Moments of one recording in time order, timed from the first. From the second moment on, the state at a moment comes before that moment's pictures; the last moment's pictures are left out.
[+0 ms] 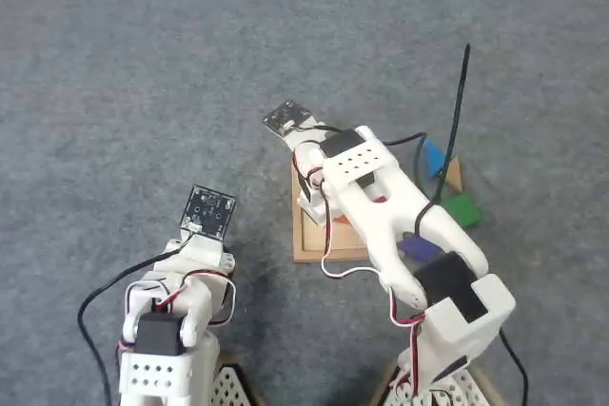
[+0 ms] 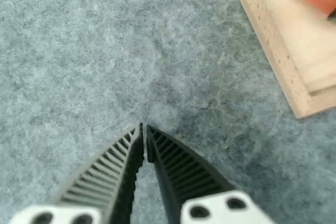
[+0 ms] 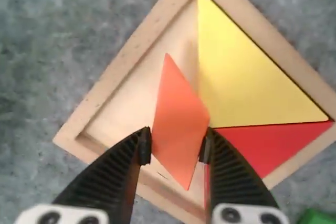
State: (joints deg) left arm -2.5 -103.1 97.1 72.2 -7.8; right arm -33.0 10.5 15.8 67.3 12.9
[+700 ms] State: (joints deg) left arm -2.5 -103.1 97.1 72.2 -7.8; right arm -33.4 17.1 7.2 64.3 10.6
